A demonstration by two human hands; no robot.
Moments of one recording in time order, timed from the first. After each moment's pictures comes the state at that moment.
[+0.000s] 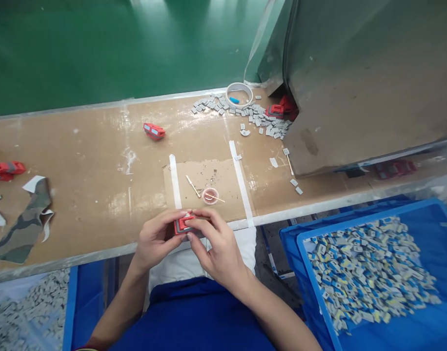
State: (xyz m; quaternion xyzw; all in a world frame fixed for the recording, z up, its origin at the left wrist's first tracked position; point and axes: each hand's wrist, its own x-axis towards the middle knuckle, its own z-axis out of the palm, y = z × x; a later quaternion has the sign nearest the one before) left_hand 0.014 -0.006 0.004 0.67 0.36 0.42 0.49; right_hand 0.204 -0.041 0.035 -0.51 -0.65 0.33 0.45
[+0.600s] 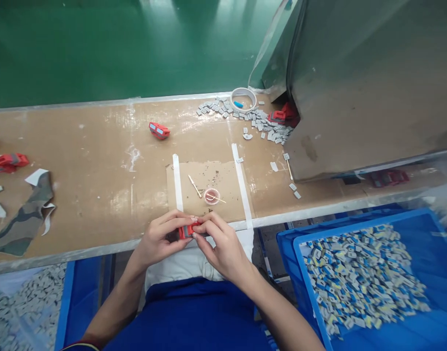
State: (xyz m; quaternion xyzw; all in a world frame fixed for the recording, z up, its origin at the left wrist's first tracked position) left_hand 0.013 0.001 0.011 0.76 0.31 0.37 0.44; right_hand 0.219 -0.038 0.029 -0.47 -0.71 0.33 0.40
